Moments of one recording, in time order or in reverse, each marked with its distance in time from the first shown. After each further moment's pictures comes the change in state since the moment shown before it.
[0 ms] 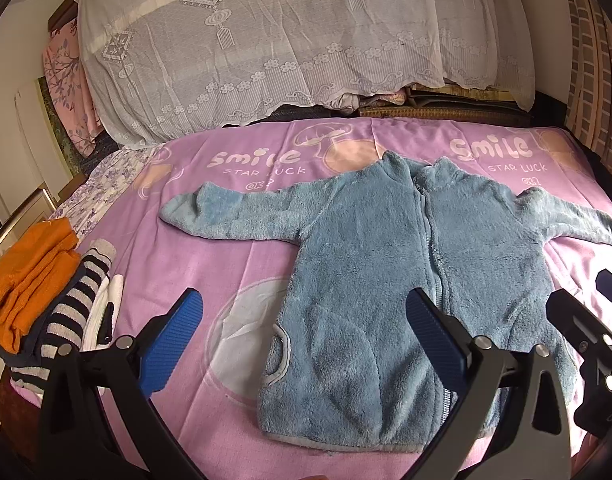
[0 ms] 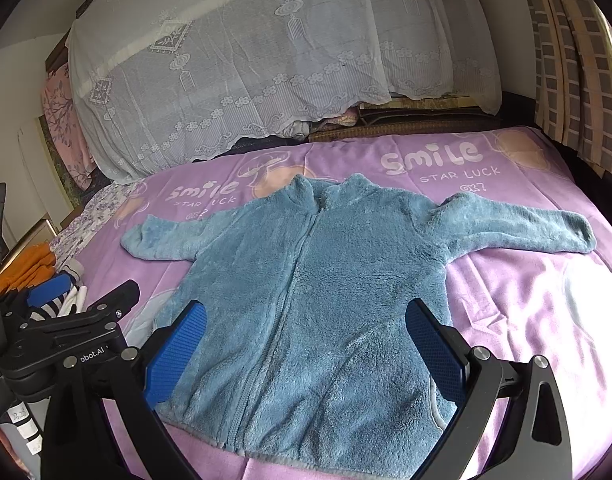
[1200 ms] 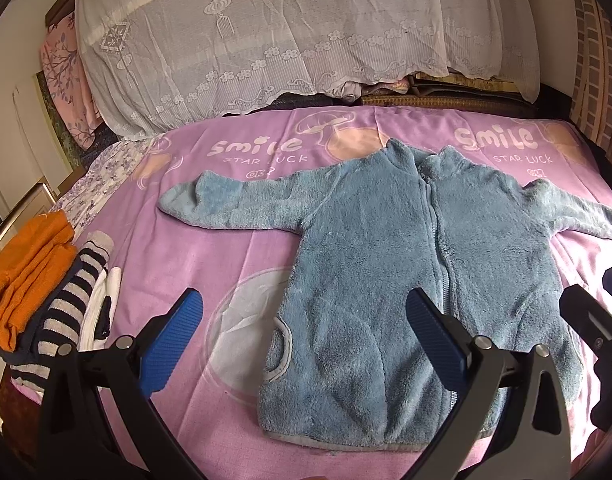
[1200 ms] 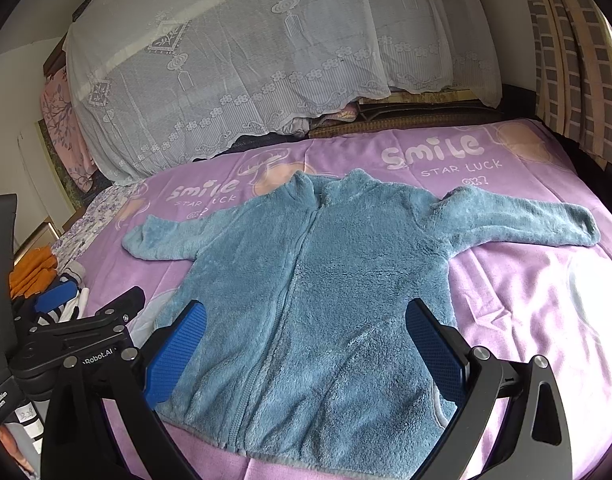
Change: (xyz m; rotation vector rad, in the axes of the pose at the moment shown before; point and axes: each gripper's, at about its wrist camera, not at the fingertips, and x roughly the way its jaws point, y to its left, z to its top) left arm 0.012 0.002 -0.001 0.002 0.048 0.006; right arm 0.003 0.000 -0.002 0.011 0.008 0.004
